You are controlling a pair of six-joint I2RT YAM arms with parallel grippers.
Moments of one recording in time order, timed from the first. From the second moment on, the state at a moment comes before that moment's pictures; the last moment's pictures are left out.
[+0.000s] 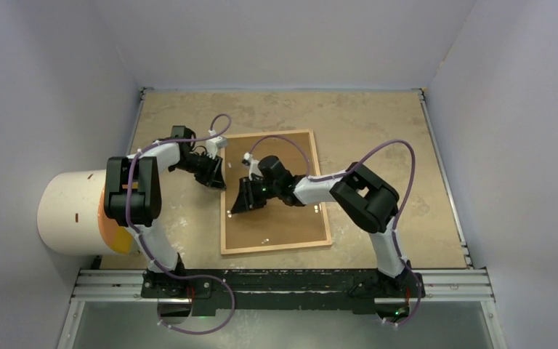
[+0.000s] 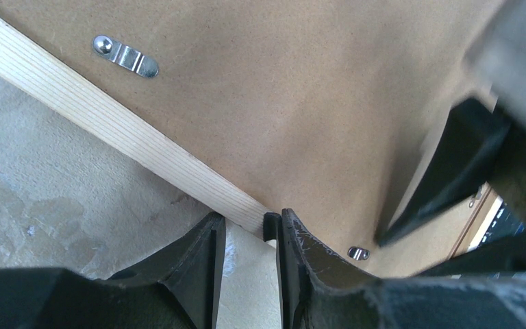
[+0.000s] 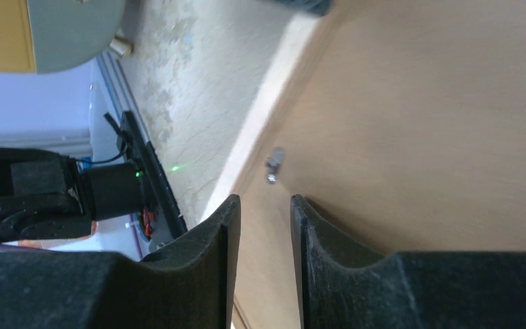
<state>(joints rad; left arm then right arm) 0.00 1.85 1.10 -0.63 0.72 0.54 0.91 2.09 1.17 0.31 -0.57 0.75</state>
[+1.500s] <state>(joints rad) 0.05 1.88 1.10 -0.64 0.82 0.56 0.91 2.14 1.23 0.32 -0.56 0.70</state>
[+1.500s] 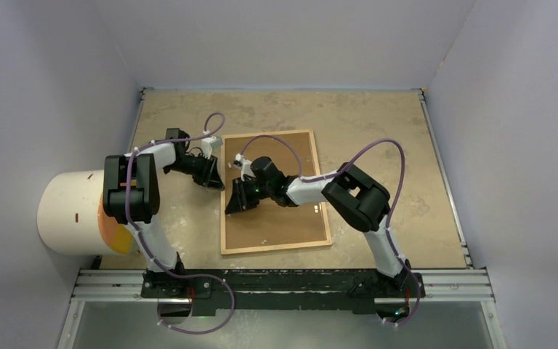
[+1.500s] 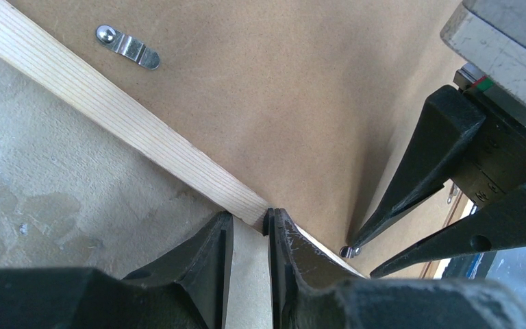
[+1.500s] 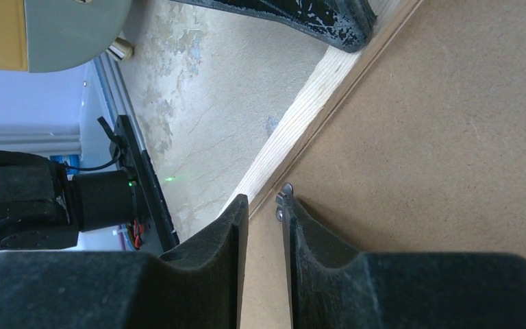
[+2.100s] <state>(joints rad) 0.06 1.88 1.10 -0.64 0.82 0.56 0.91 2.17 1.26 0.33 -0.60 0.68</state>
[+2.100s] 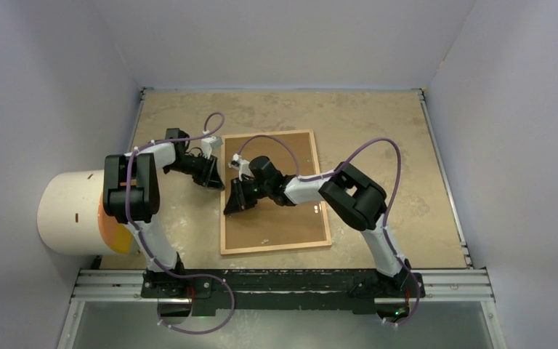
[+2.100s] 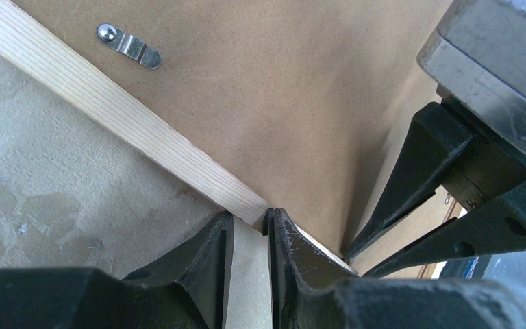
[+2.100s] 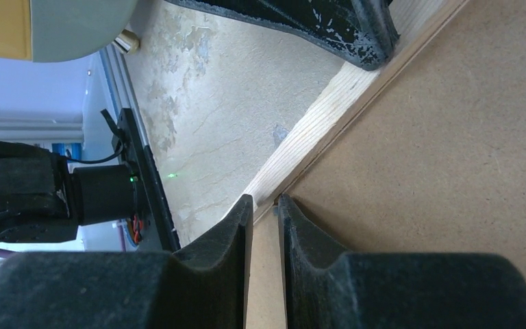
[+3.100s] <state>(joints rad) 0.12 2.02 1.30 -0.75 0.81 0.58 0.67 2.19 1.46 0.22 -0.59 0.65</state>
